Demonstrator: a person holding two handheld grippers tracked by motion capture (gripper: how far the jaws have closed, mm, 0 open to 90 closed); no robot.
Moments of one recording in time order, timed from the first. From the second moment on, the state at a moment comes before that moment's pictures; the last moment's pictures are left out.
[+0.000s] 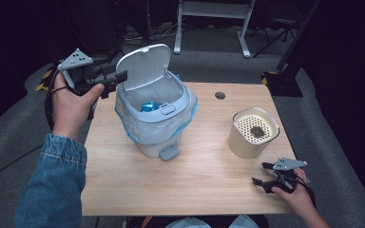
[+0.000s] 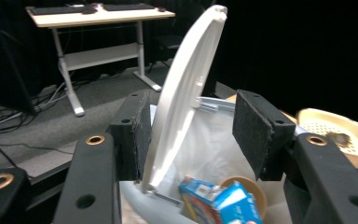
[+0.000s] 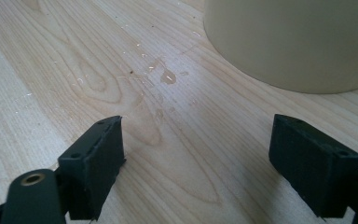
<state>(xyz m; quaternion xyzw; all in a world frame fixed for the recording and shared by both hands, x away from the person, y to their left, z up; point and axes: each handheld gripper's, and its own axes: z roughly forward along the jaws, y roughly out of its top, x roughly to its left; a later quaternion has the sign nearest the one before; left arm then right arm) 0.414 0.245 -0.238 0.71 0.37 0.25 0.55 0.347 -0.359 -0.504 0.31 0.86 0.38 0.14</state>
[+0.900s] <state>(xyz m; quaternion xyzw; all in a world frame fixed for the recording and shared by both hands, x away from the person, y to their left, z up) 0.407 0.182 -0.268 0.78 0.33 0.15 0.51 0.347 -0.359 -0.504 0.31 0.86 0.38 0.14</state>
